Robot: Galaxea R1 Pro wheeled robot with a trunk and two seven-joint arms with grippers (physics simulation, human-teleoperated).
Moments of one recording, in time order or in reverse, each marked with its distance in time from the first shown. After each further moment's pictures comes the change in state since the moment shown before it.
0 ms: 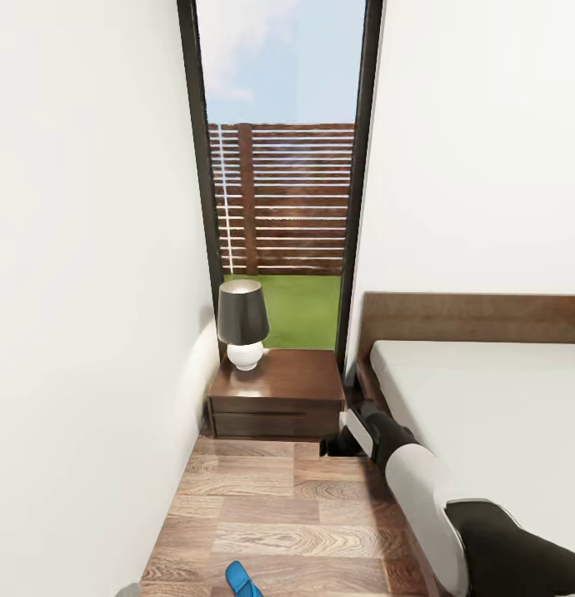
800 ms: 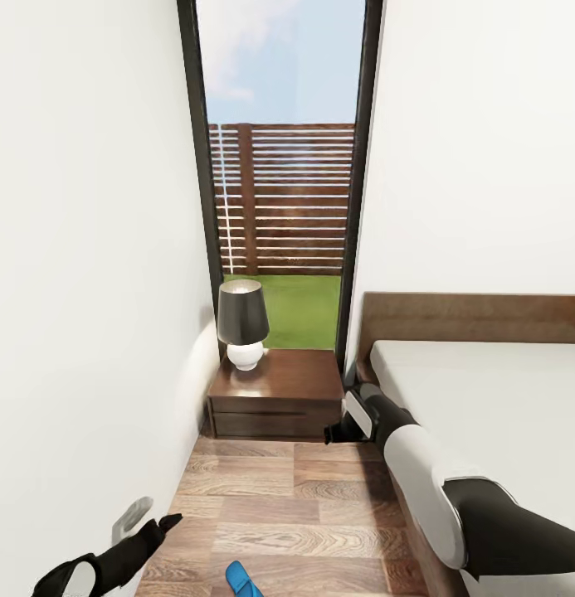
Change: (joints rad) left arm -0.073 -0.002 -0.004 -0.357 0.117 0.386 0.008; right arm -0.076 -0.001 0.002 0.022 0.007 0.070 -0.061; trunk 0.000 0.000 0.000
